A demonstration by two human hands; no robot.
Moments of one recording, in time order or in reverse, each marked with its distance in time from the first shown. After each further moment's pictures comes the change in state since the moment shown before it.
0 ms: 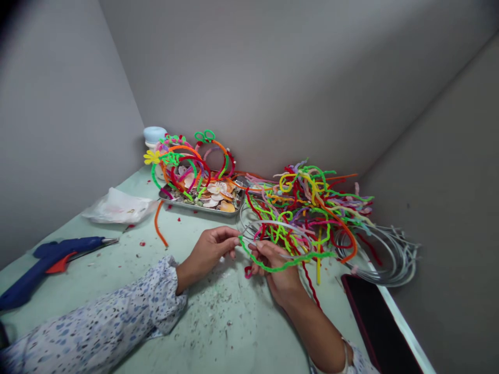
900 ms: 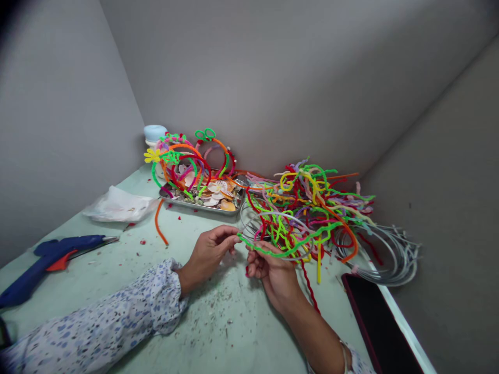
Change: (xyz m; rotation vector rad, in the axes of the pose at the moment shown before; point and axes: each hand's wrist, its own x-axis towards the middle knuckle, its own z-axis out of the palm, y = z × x) left_hand -0.006 -0.009 0.003 0.108 0.092 0.121; right_hand -0.007 0.002 0.009 0.057 0.023 0.044
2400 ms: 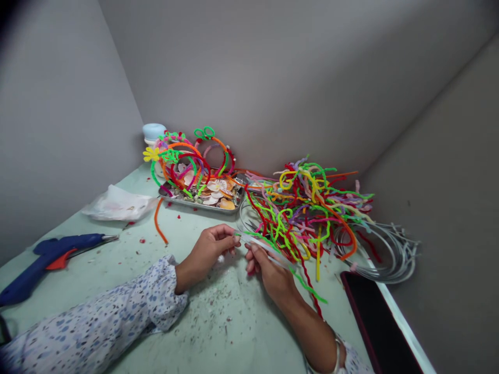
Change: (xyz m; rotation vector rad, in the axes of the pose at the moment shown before) left_hand 0.002 0.005 -0.001 -0.147 -0.047 -0.175; right_hand 0.004 0.010 -0.010 -0.464 -0.005 -0.207
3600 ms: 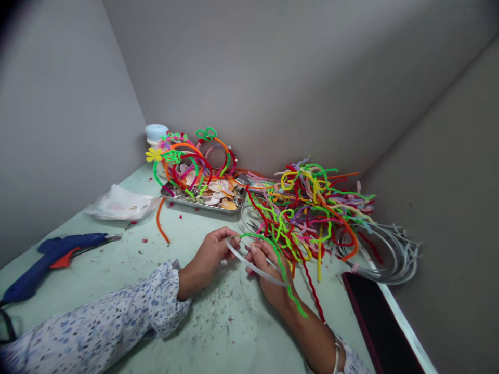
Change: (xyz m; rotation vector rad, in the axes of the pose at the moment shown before) left_hand -0.010 0.003 0.012 -0.076 0.089 -0.085; right_hand -0.004 0.002 0.007 -0.032 0.034 -0.060
